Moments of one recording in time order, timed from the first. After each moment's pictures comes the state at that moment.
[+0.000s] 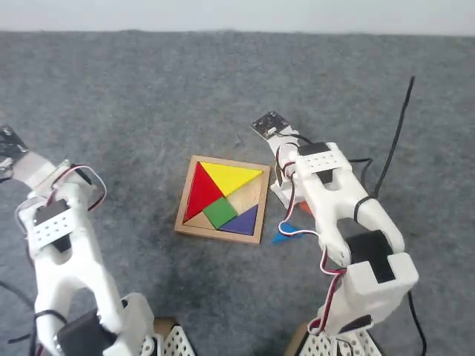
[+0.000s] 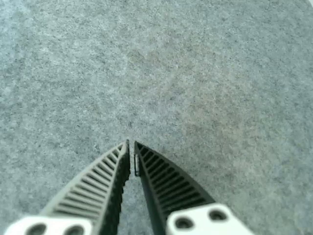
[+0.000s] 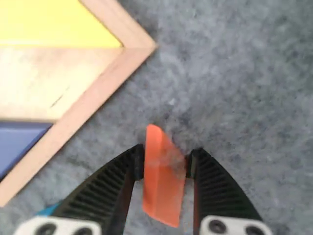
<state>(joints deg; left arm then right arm) -37.4 -22.5 57.2 24.6 20.0 -18.4 10.5 24.5 55.0 22.0</state>
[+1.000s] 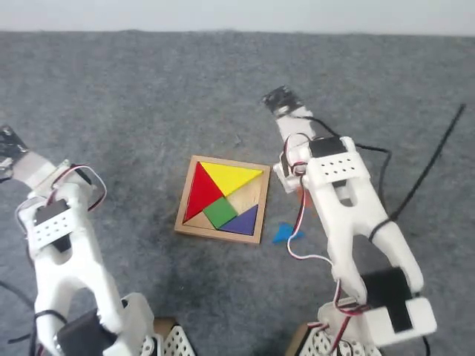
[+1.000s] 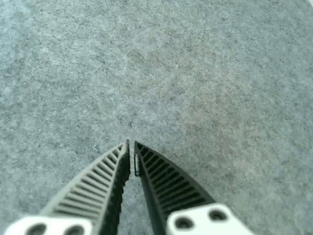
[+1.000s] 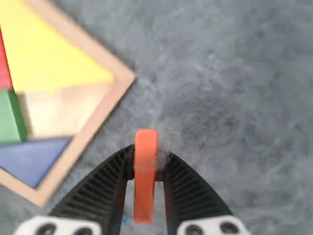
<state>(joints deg) -37.4 -22.5 57.2 24.6 20.0 -18.1 -6.2 24.5 59.2 10.0</state>
